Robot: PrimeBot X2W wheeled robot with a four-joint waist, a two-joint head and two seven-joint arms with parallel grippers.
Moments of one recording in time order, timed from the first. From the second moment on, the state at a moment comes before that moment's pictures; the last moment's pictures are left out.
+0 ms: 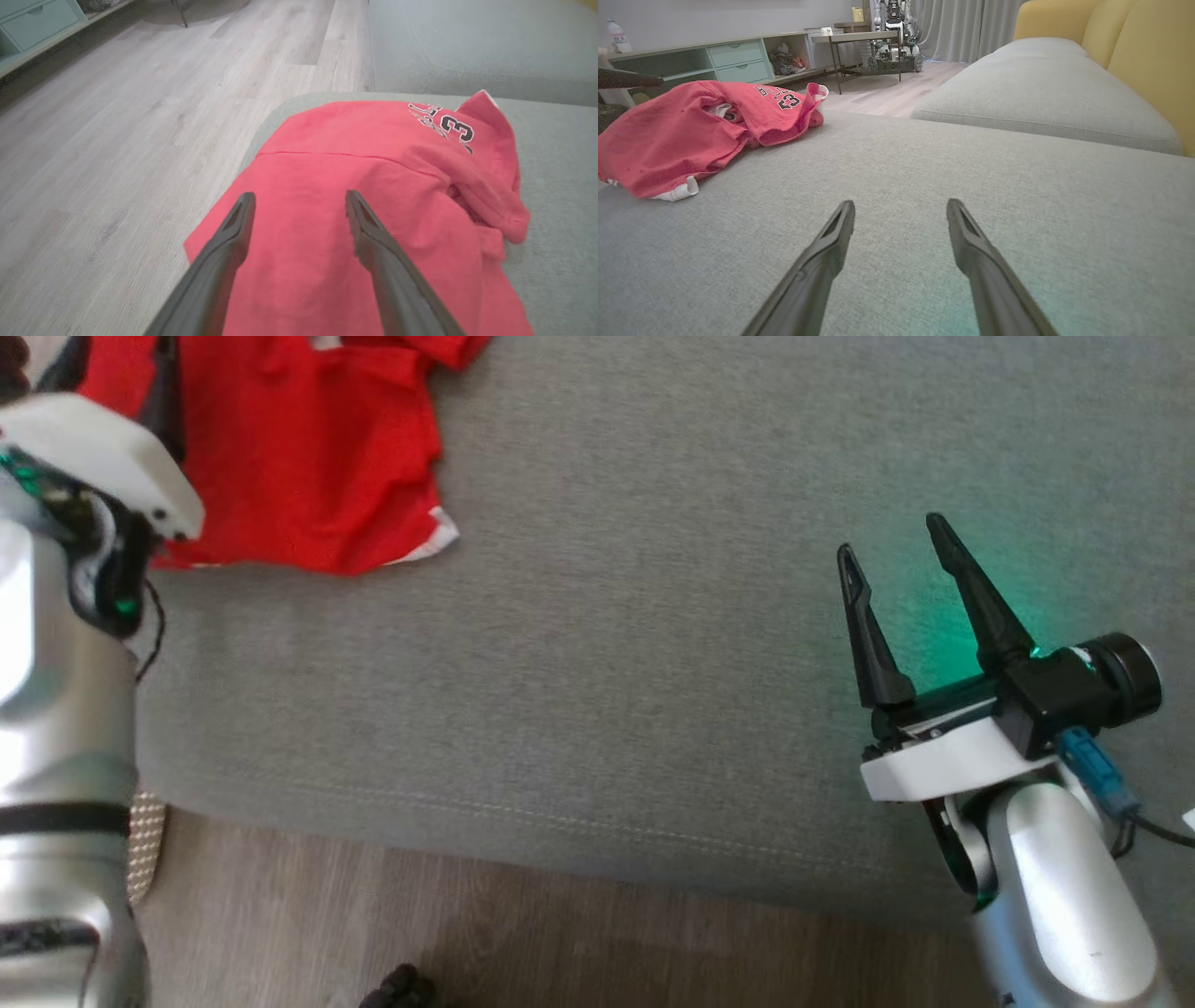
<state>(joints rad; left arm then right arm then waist) -0.85 0.24 -0.05 0.71 -0.24 -0.11 0.02 -0.26 -0.07 0.10 0.07 -0.02 0.13 -0.25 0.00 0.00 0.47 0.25</state>
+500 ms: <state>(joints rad) -1.02 0.28 -0.12 0.96 -0.26 -0.12 0.07 -0.29 -0.07 0.13 0.05 -0.02 0.13 -0.25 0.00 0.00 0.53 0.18</state>
